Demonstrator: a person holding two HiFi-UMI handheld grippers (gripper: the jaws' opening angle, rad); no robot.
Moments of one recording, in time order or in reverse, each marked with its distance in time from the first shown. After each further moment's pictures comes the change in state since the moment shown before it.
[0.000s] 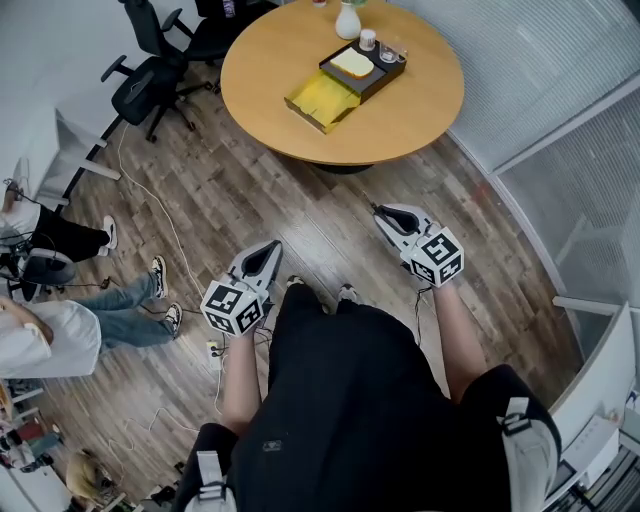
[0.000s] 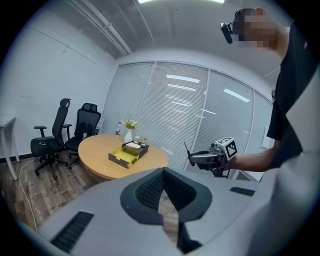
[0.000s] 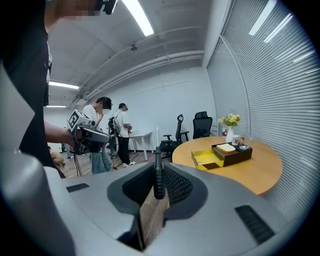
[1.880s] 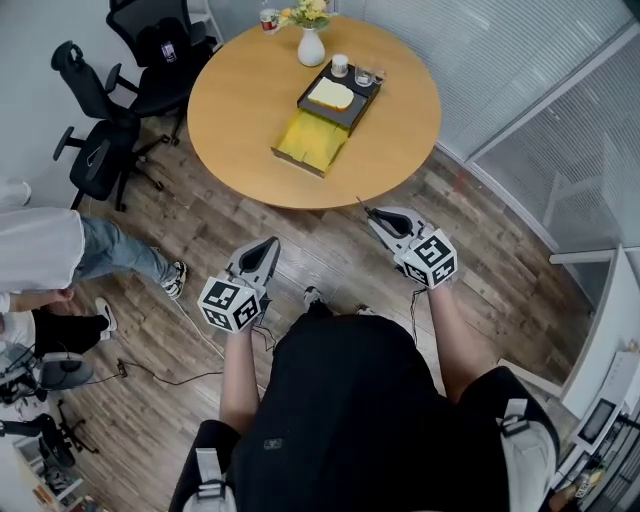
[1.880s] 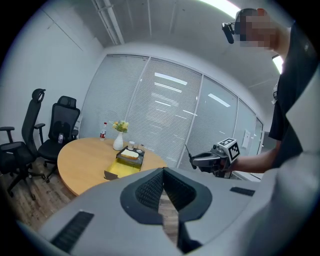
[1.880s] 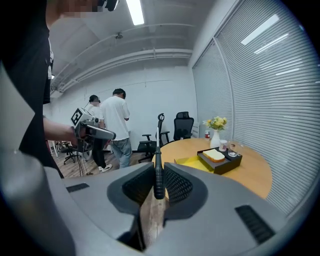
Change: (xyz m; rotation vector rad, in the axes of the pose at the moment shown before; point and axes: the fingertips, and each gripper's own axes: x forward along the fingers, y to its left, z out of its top) left arm 0.083 0.162 0.087 0.054 0.025 -0.274; right arm 0.119 -0.052 0.058 0.034 0.033 -0.262
